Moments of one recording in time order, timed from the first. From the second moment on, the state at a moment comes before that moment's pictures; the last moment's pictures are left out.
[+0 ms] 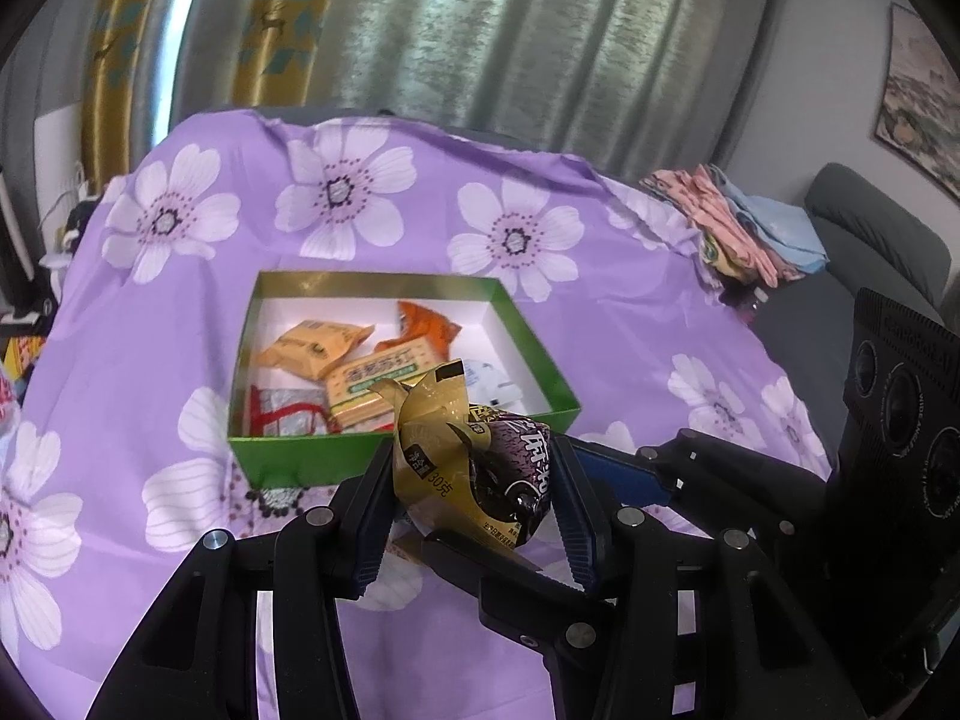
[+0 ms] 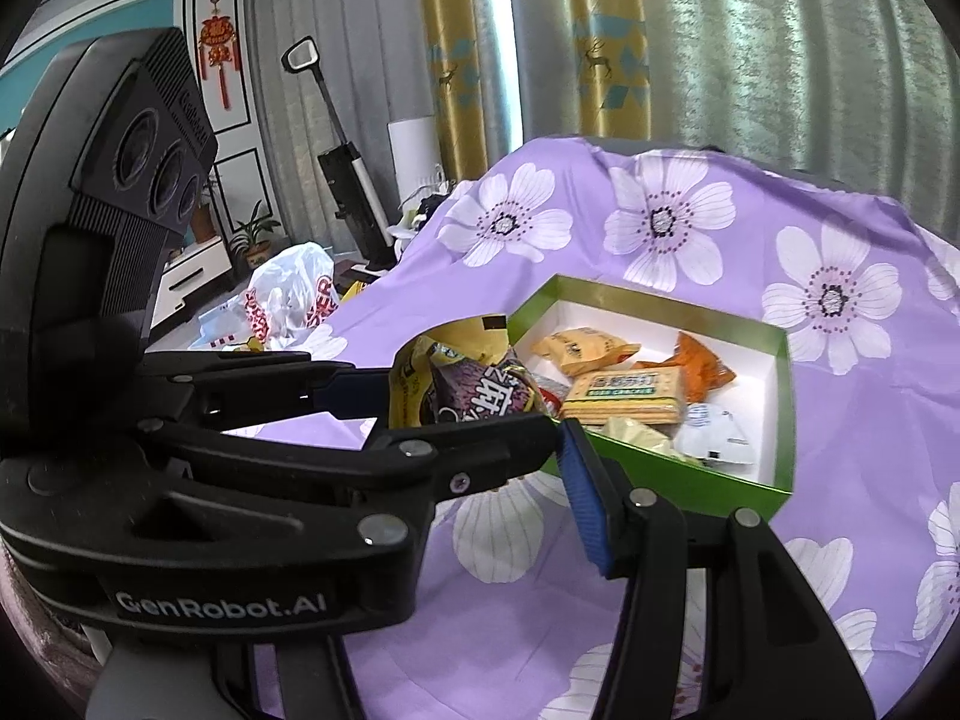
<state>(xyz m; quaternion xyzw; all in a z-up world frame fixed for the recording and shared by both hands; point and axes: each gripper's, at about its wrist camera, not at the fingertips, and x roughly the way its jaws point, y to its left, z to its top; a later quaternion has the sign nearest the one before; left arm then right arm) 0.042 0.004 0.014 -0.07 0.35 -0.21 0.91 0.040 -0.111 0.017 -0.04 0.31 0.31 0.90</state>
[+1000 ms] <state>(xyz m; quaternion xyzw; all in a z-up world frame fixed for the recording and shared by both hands) 0.115 -0.051 0.022 -0.03 0.36 -0.24 0.90 0.106 -0.161 0.019 0.00 0.29 0.28 0.91</state>
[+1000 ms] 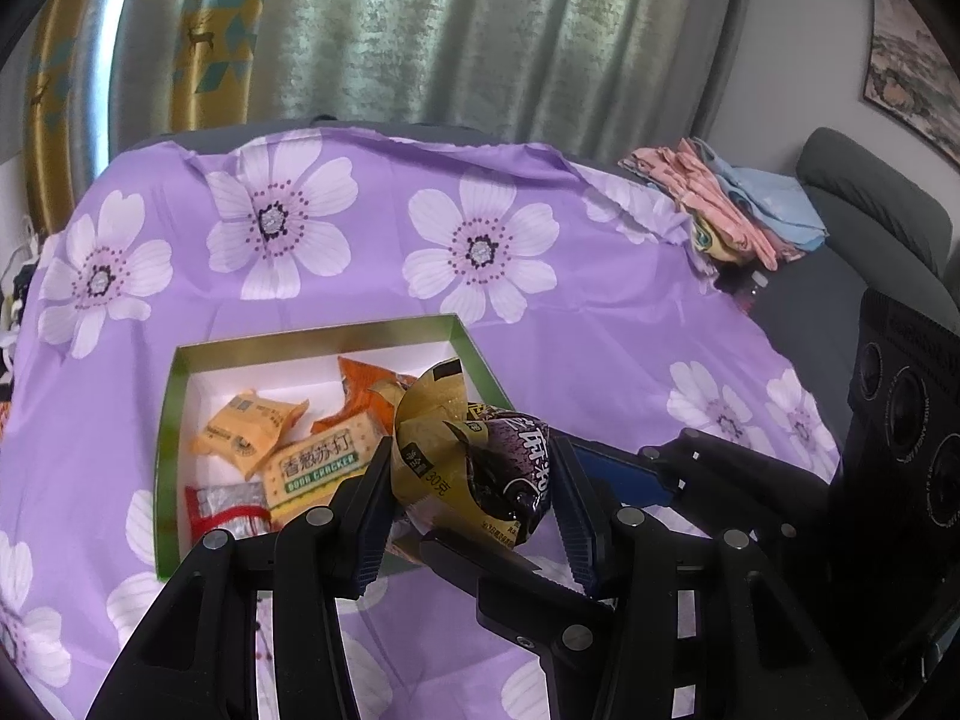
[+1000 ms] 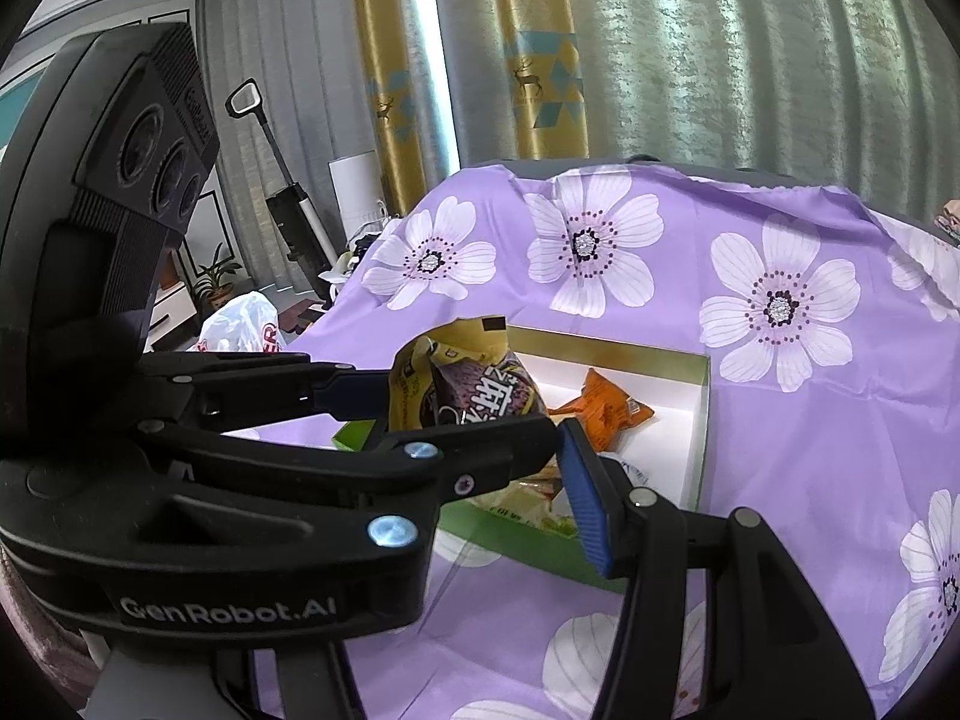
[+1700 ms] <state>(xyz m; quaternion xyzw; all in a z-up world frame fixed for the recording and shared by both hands) 0.174 -0.050 -0.020 -0.05 0.41 -0.24 0.88 0.160 -0.160 -0.014 0.00 0.34 0.27 0.90</state>
